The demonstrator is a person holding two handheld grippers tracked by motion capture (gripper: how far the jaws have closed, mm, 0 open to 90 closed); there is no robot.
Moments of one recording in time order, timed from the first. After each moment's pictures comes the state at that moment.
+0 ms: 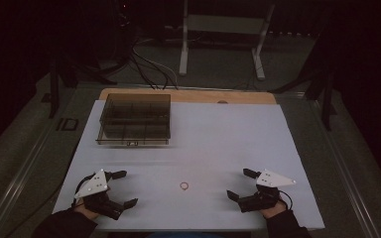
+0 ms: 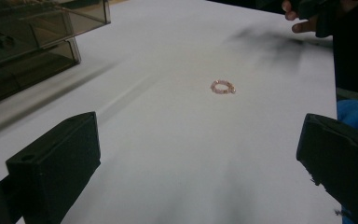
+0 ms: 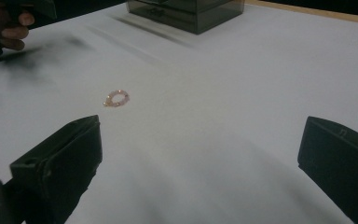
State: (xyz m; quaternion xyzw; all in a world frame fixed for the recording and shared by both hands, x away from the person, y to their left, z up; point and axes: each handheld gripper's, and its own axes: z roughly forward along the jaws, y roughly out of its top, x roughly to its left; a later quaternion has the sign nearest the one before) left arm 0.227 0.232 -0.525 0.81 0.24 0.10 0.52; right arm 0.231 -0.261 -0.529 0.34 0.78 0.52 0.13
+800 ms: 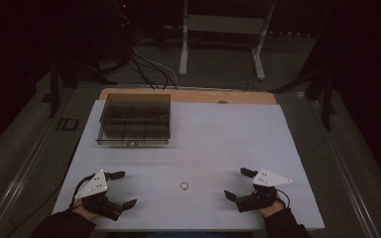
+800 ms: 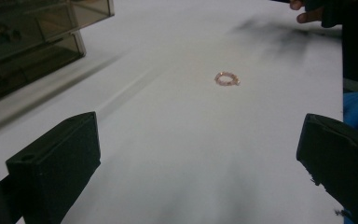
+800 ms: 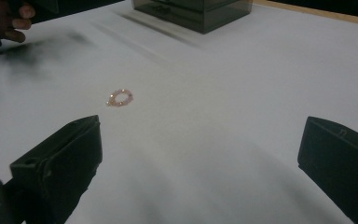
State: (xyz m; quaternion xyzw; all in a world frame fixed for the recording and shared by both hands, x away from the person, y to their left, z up) left arm 0.224 0.232 -0.519 0.82 0.24 0.11 0.51; right arm 0.234 -0.255 -0.529 0.32 0.78 0.51 0.13
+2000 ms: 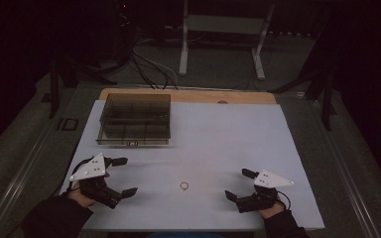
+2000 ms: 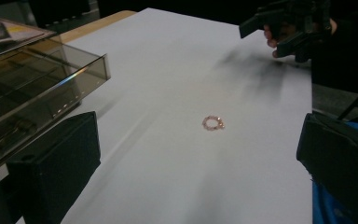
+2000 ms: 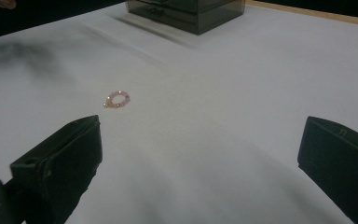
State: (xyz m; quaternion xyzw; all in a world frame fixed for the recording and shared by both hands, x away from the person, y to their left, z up) left arm 0.248 0.222 -0.465 0.82 0.21 0.08 0.52; right arm 0.230 -0.256 -0.530 0.34 0.78 0.51 0.13
